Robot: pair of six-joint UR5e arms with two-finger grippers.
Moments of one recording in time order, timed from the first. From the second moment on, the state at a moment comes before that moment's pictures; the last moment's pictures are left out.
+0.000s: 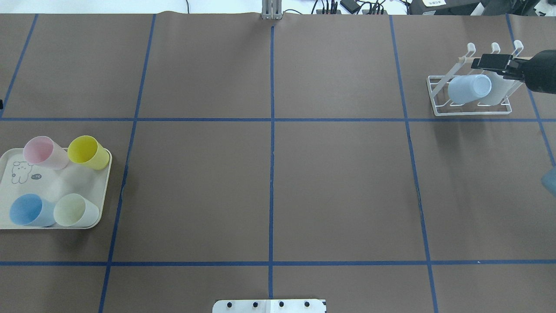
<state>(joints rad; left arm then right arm) -1.18 -1.39 -1.72 -2.70 -2.01 -0.67 1.06 -1.57 1.88 -0.78 1.84 1.18</state>
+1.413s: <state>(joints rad) -1.04 -1.45 -1.62 -2.41 -2.18 -0.73 0.98 -1.57 1.90 -0.77 1.84 1.26</state>
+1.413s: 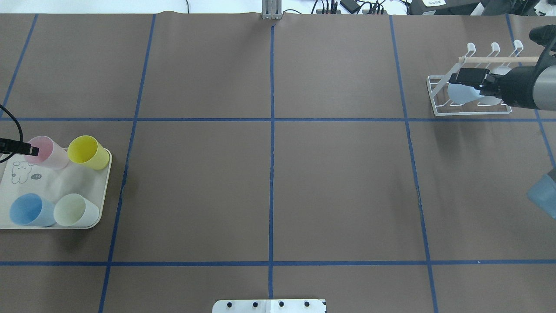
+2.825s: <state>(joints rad) -1.15 -1.44 -1.72 -2.36 -2.19 -0.73 0.96 -1.54 1.90 -0.77 1.80 1.26</state>
